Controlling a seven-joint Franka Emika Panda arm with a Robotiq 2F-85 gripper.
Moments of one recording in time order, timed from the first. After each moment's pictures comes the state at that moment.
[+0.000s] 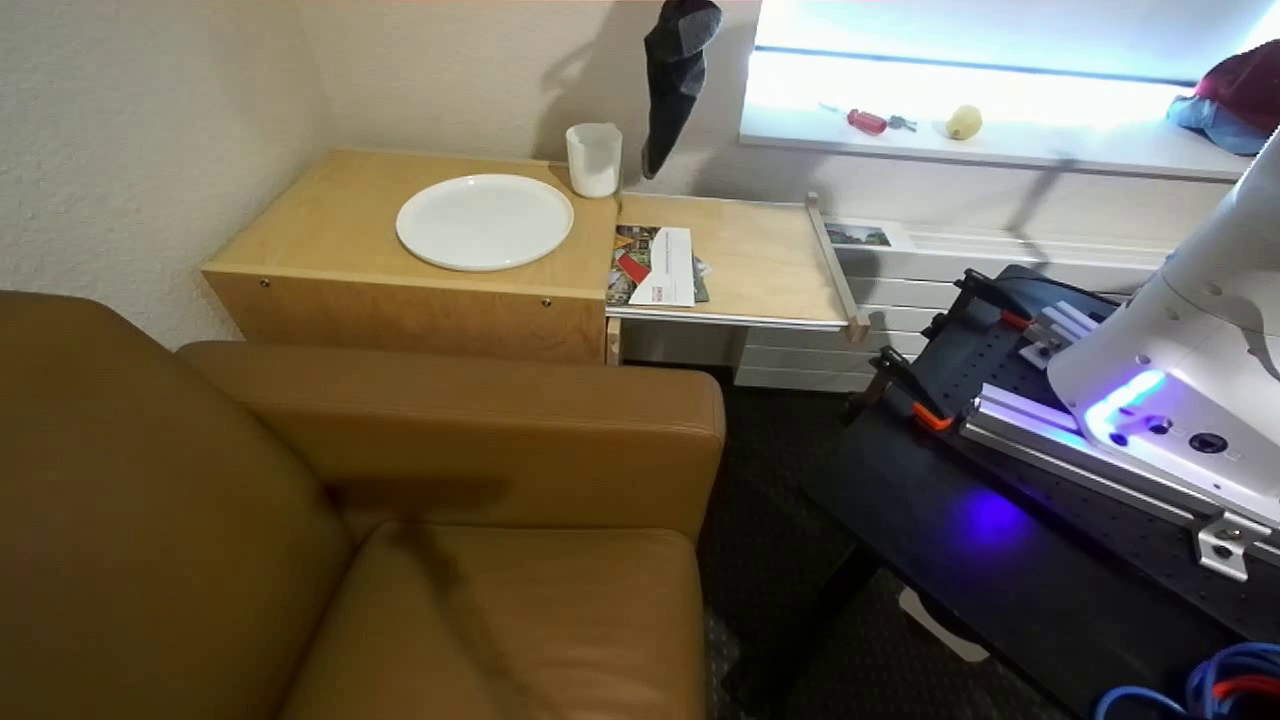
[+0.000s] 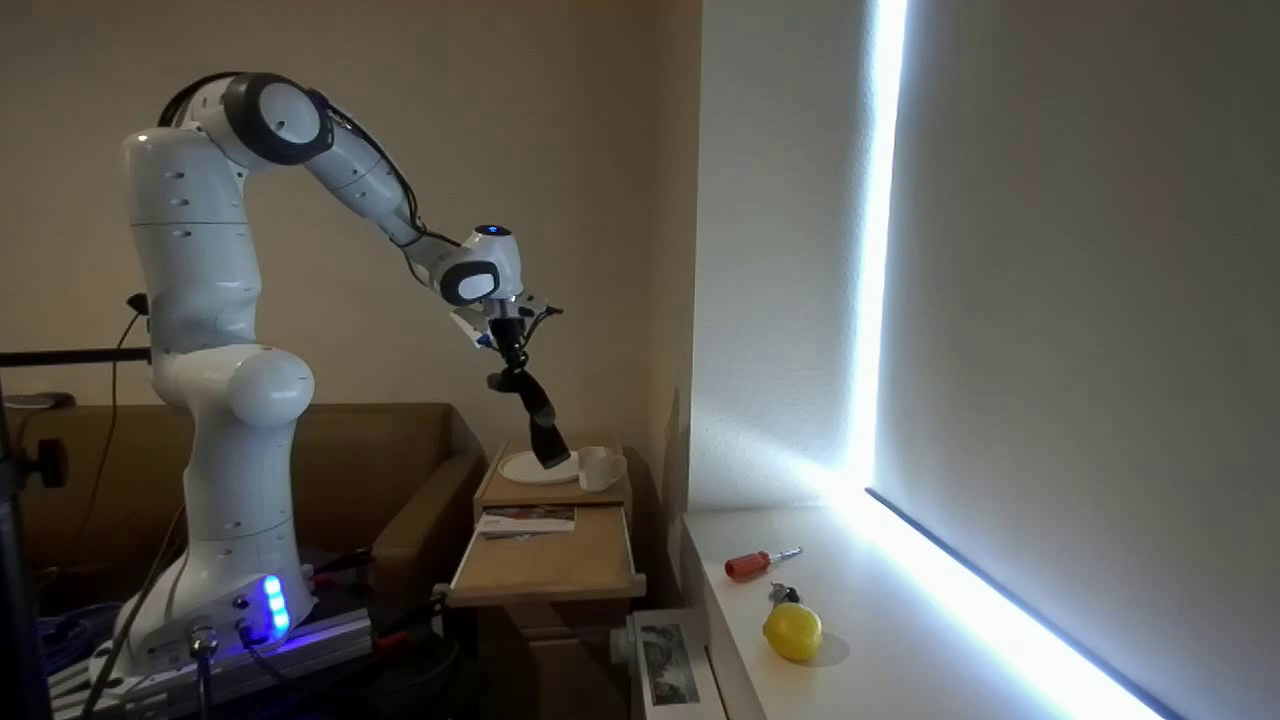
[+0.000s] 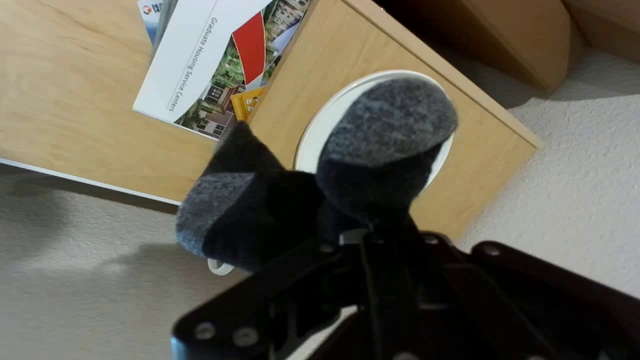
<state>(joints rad) 0.13 -0.12 0.07 -2.39 0.45 2.66 0.09</state>
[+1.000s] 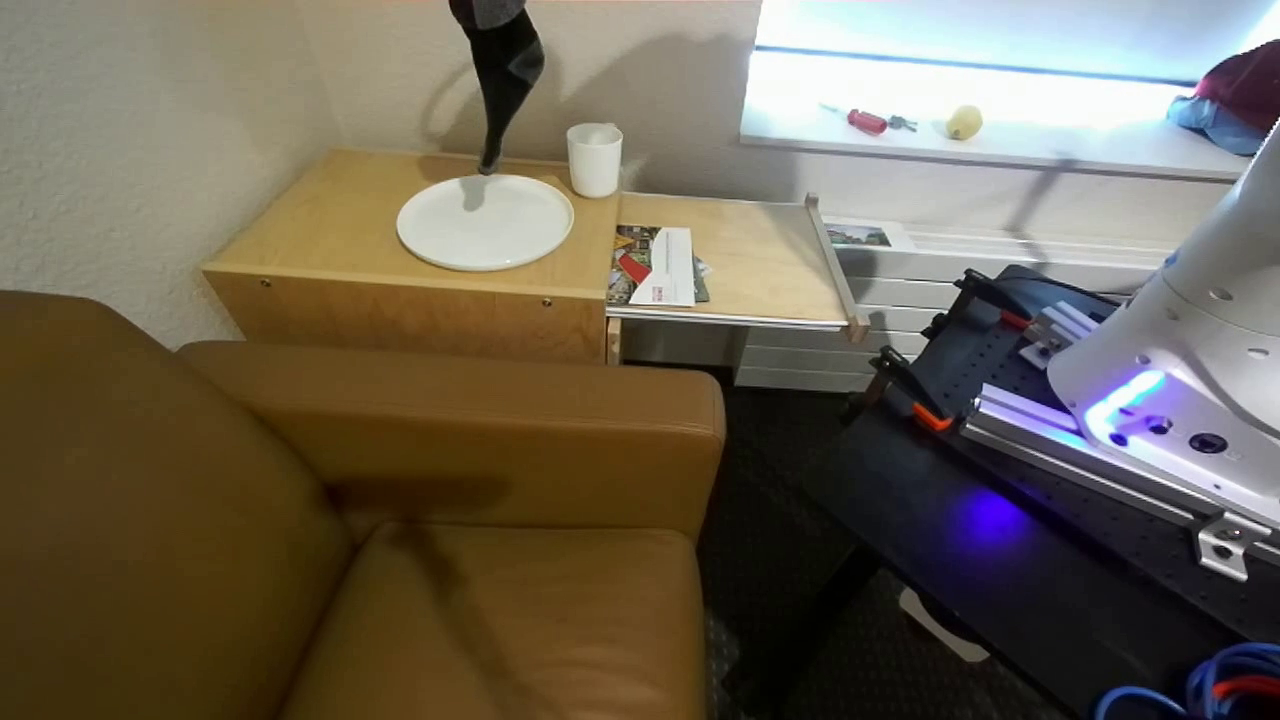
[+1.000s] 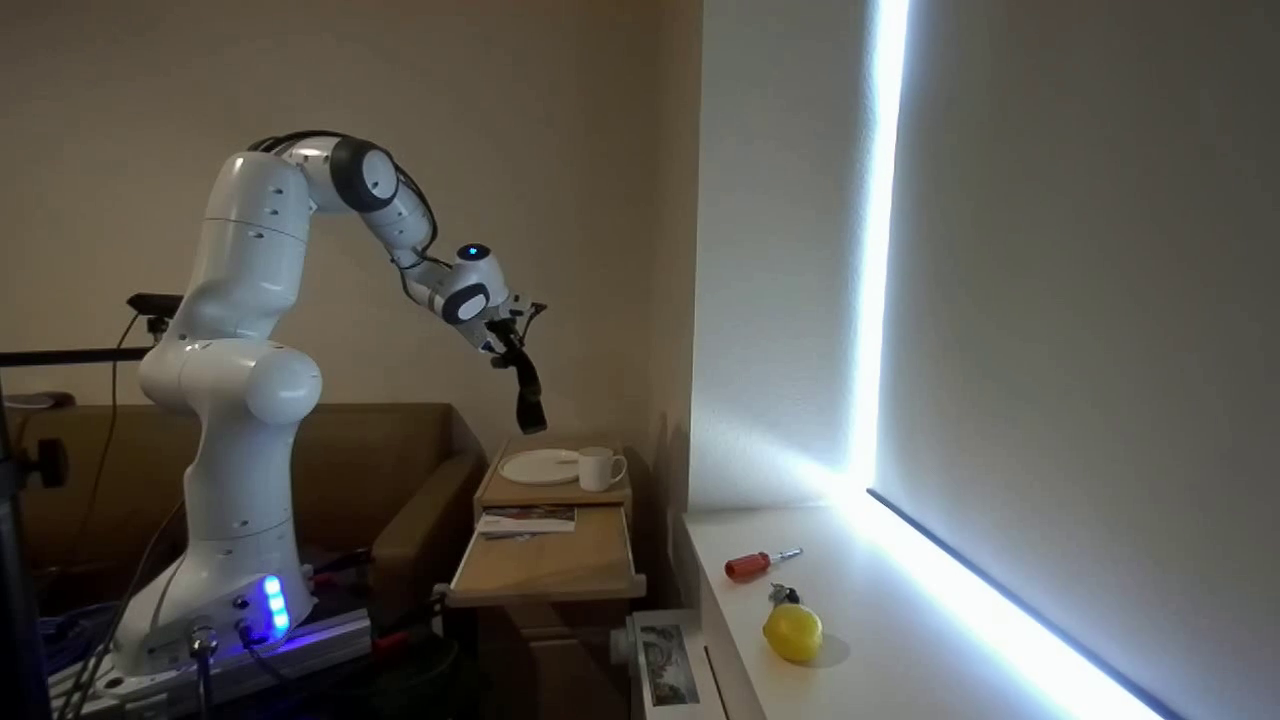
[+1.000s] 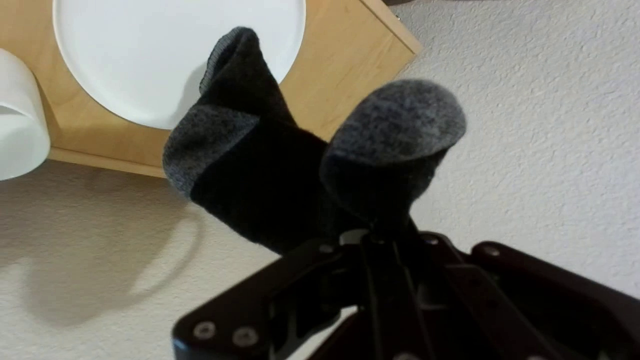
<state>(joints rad) 0.26 0.25 0.19 -2.05 0.48 3.05 0.11</state>
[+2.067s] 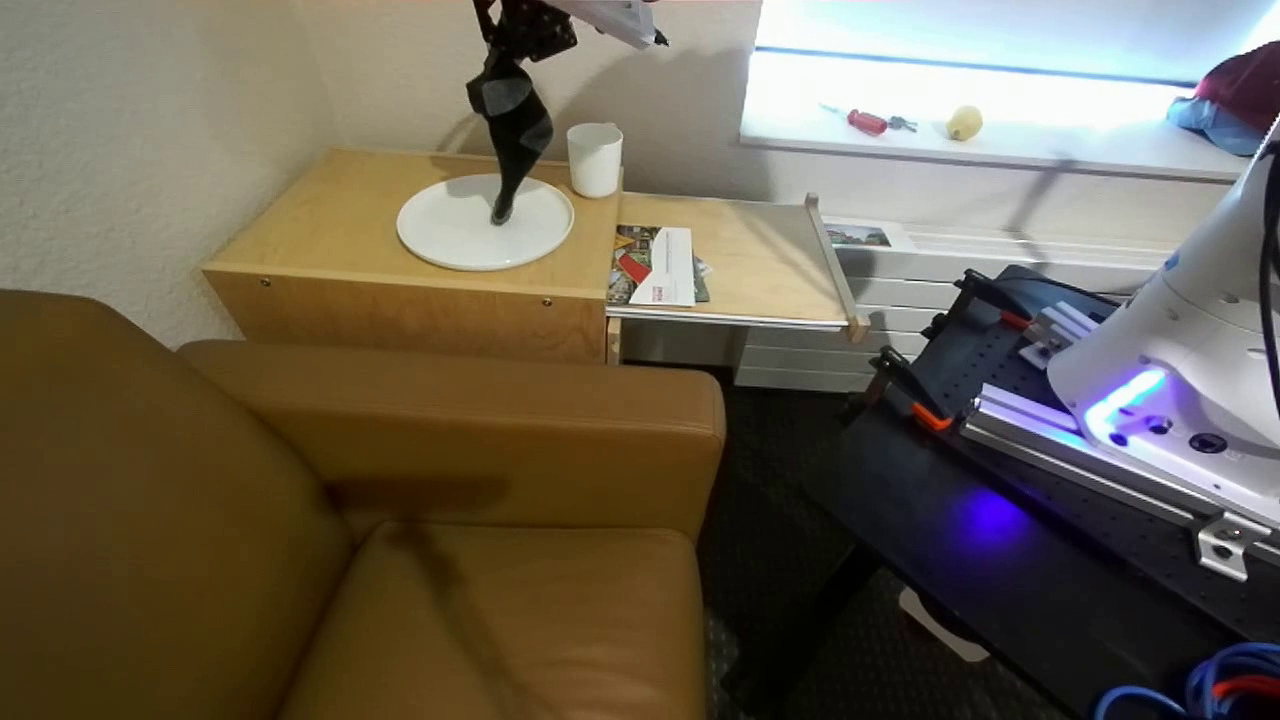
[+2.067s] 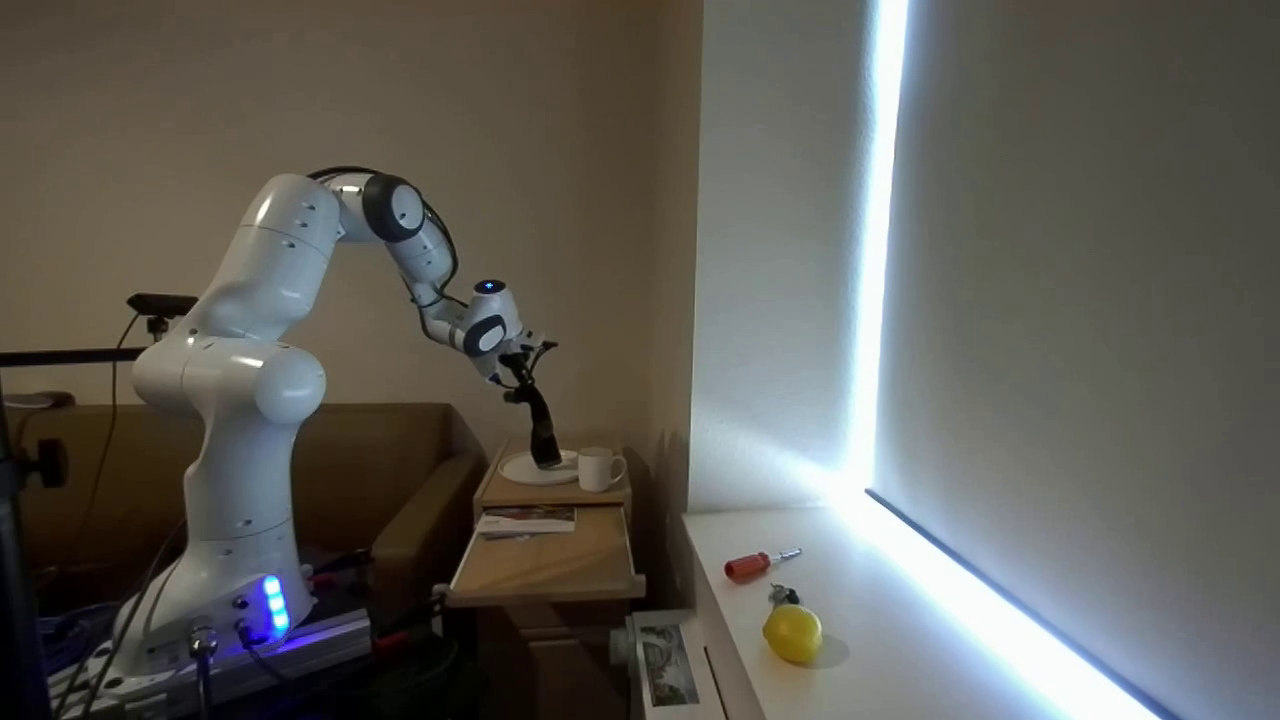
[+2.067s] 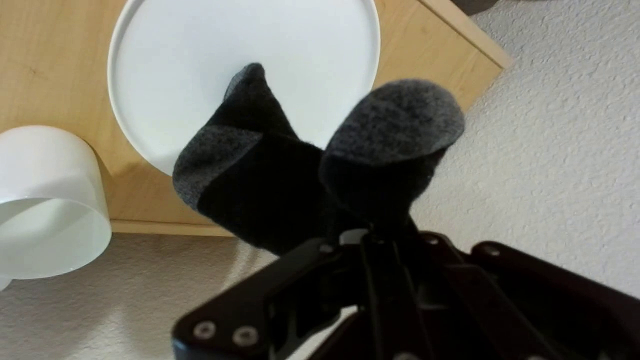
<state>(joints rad) 0.34 0.46 0.07 -1.94 0.34 3.05 0.34</state>
